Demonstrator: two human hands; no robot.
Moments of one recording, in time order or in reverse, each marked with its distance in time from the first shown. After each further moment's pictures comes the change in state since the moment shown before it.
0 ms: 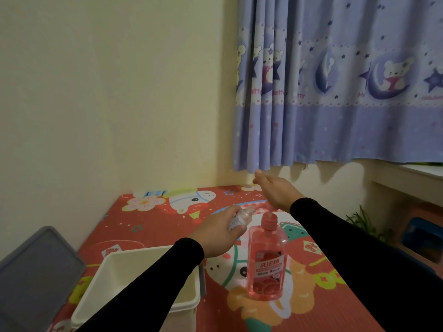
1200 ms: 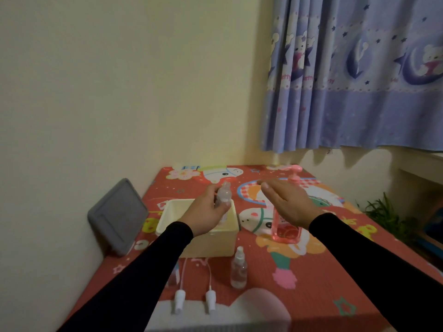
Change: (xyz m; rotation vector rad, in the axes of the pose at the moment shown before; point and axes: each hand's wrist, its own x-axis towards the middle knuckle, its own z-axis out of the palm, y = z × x) left_hand -0.162 -0.024 -0.035 -0.229 0.227 -0.138; right_hand -0.153 -0.039 0.045 -0.078 -0.048 -0.346
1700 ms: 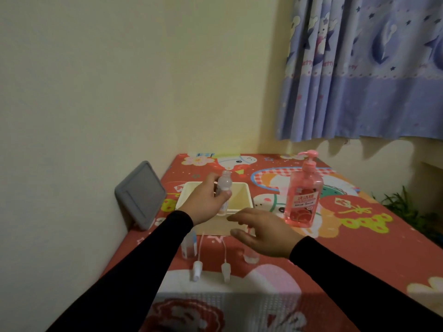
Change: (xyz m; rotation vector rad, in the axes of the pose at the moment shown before) left_hand -0.044 -0.010 -0.018 -0.013 0.088 -0.054; right_hand -0.059 -0.061 0.076 -0.072 -0.200 -0.374
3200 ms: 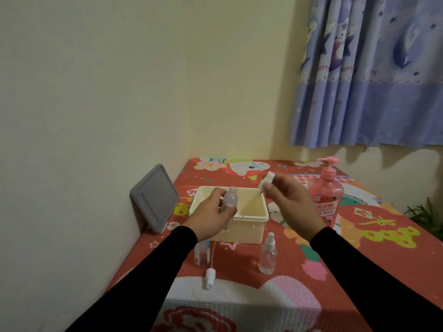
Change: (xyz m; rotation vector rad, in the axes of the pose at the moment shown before) left_hand -0.012 -0.030 -0.005 0.018 -0.033 -0.042; right_hand 0.031 -0.005 -0.034 0.853 0.491 0.225
